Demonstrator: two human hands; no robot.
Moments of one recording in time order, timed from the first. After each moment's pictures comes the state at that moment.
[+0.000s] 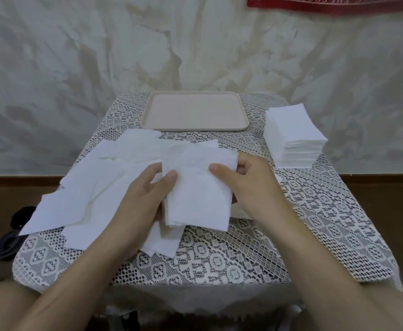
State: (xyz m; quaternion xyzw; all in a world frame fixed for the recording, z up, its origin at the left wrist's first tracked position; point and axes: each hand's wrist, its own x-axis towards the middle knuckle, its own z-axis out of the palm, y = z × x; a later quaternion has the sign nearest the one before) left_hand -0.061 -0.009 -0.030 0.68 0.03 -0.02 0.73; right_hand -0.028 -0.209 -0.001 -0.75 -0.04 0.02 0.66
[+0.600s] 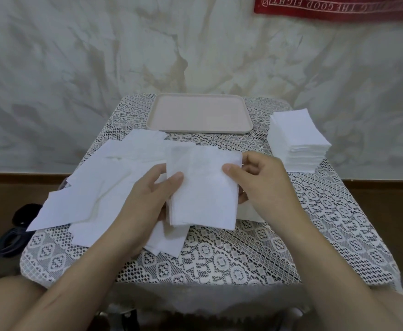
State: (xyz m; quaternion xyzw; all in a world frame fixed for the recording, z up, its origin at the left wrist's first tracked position) left_hand -0.062 -0.004 -0.027 0.68 0.04 -0.02 0.73; right_hand -0.024 -0.219 0.000 -0.78 -0.05 -0.02 0.63
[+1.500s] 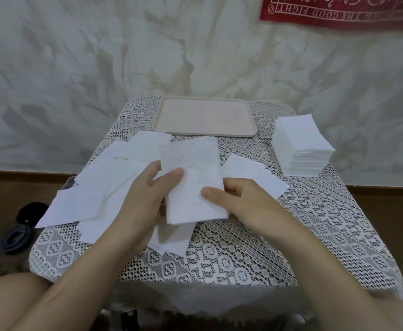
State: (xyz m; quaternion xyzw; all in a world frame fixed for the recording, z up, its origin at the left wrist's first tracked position) left_hand -0.064 -0.005 -0.014 0.64 0.07 0.01 0.76; right_hand -0.044 -0.204 0.004 -0.79 -0.10 0.18 0.58
